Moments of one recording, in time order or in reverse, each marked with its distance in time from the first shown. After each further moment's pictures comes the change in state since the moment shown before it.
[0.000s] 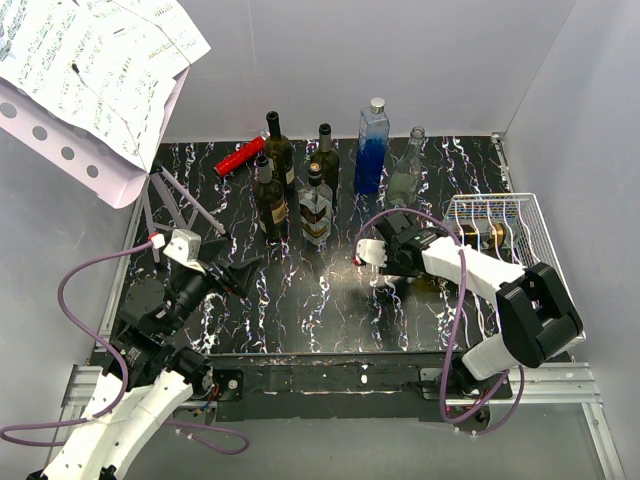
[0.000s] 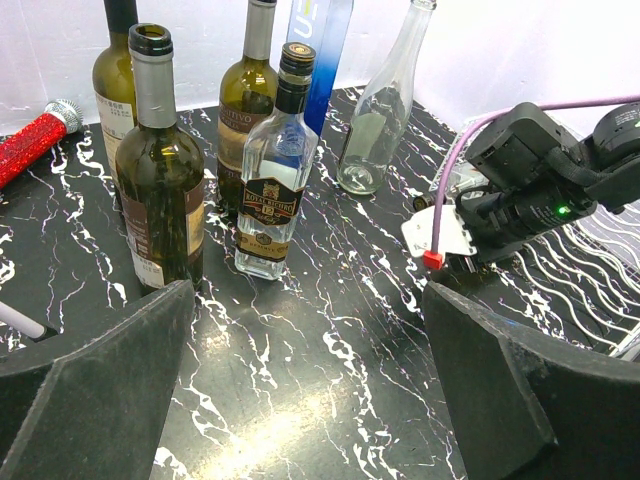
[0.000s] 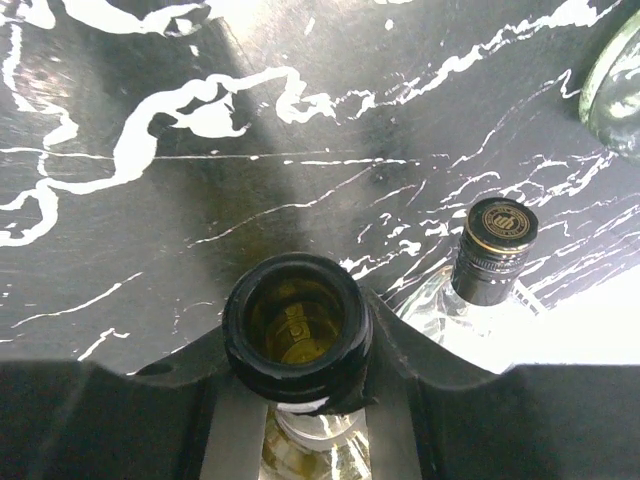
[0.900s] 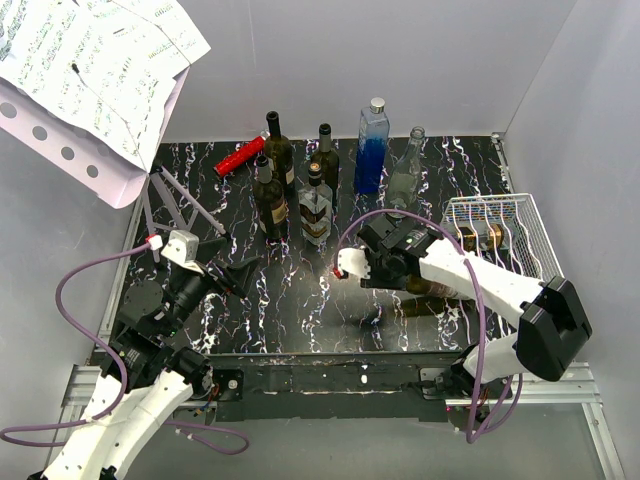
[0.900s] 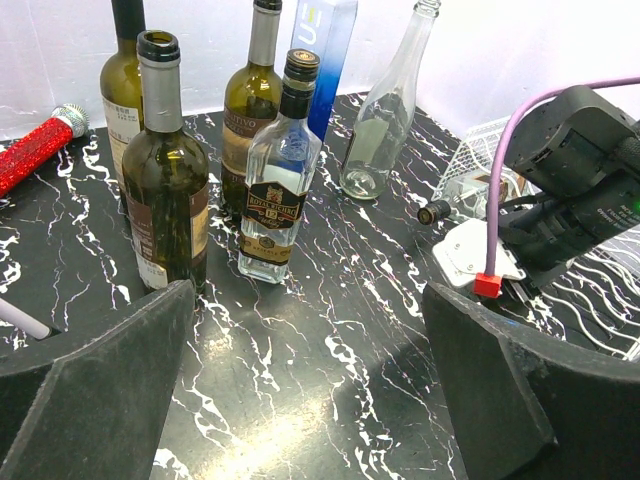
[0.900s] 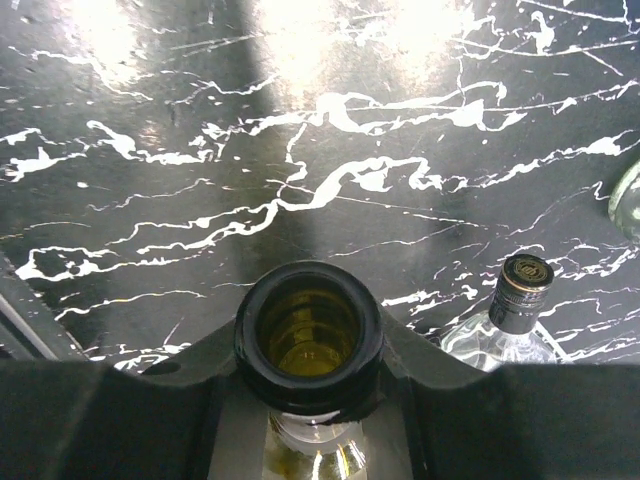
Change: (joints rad) left arm 0.000 -0.011 0.000 0.000 -0.011 0.000; right arm 0.192 -0.078 0.148 -0.283 -0.175 0.146
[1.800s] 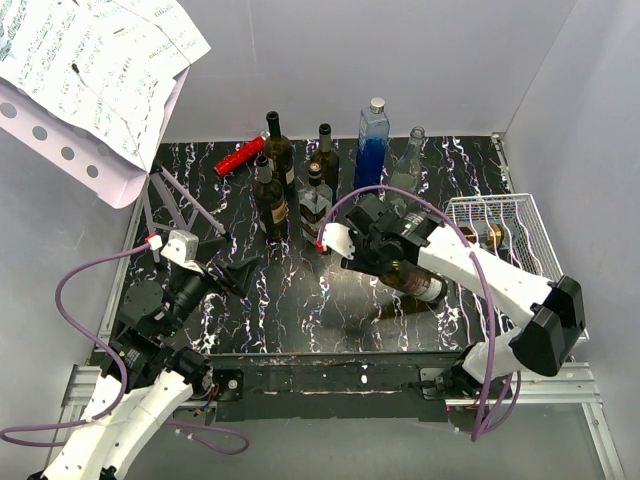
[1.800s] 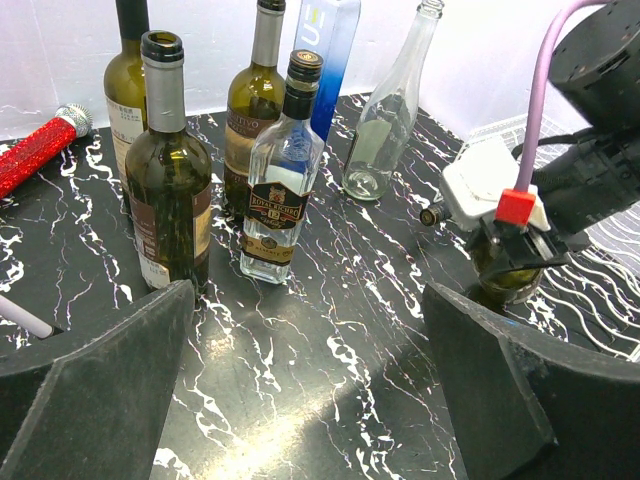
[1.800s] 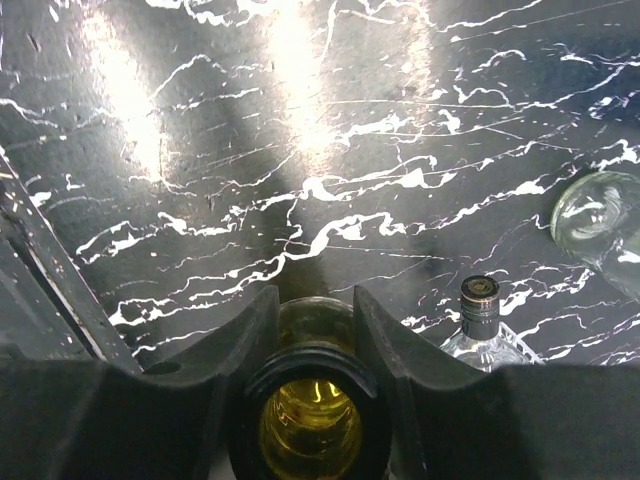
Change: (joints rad) left arm -0.002 0.000 0.000 0.000 -0.007 0.000; right arm 0.076 0.038 0.262 -0.105 -0.067 0.174
